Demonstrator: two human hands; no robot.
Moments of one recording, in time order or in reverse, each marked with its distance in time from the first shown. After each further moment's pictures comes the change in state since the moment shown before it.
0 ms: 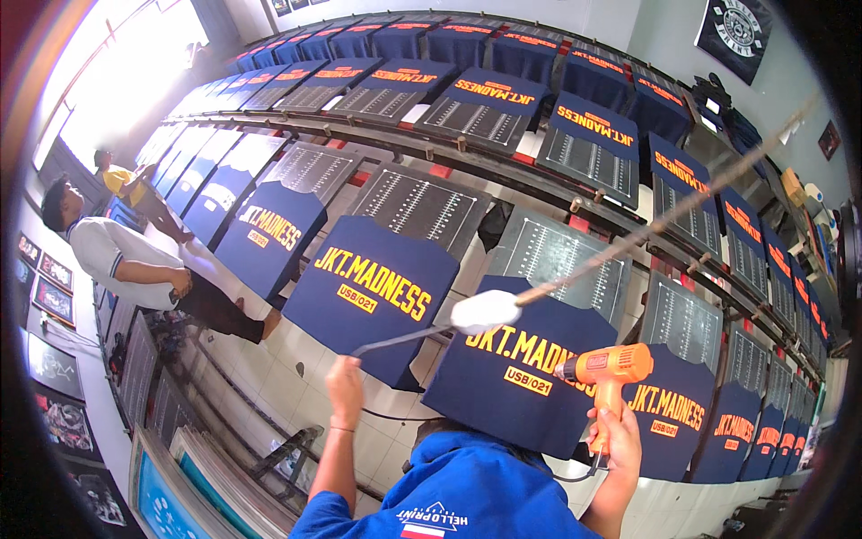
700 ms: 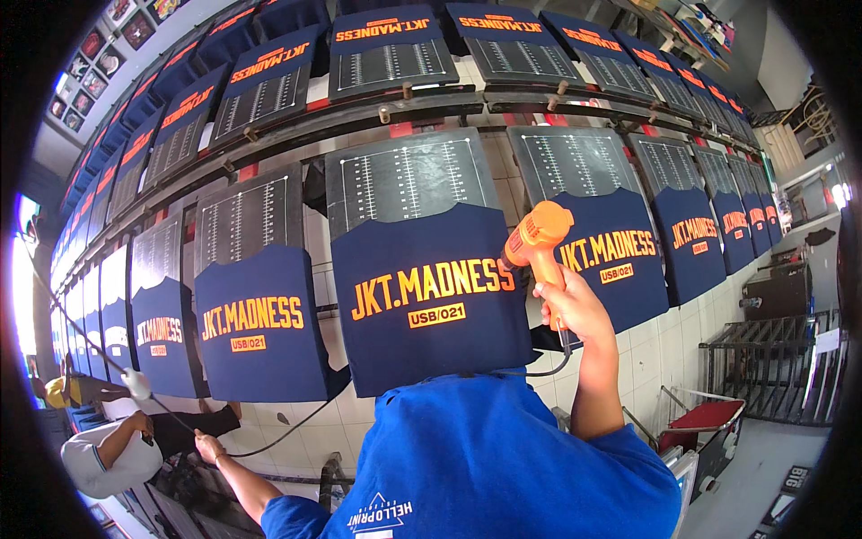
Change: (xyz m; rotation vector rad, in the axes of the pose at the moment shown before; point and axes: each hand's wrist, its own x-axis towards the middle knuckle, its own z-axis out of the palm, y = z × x) left_hand 0.147 -0.292 -0.103 0.677 -0.020 -0.580; right_hand 0.038 -0.005 -0.051 -0.169 0.143 -0.054
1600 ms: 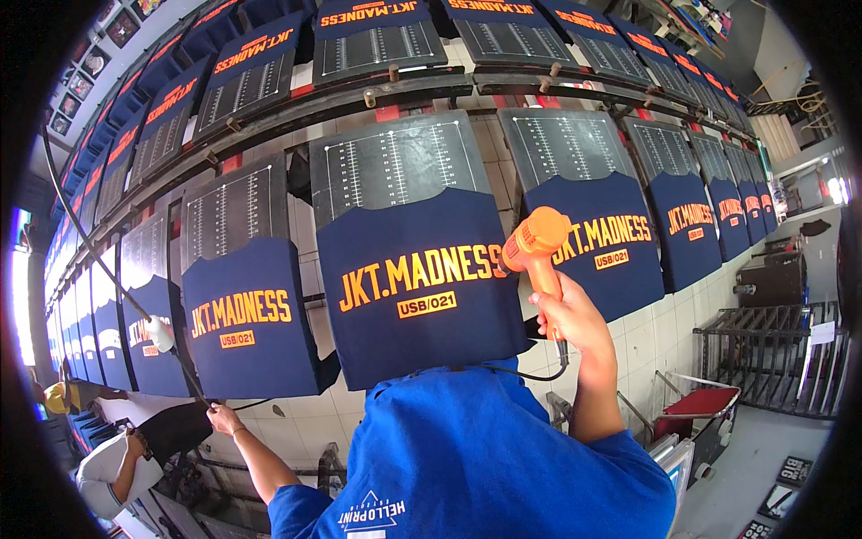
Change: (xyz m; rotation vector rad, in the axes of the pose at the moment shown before) left_hand -0.059 0.084 0.064 -0.151 0.045 -0.084; right_hand -0.018 0.014 -0.001 -0.042 0.038 0.105
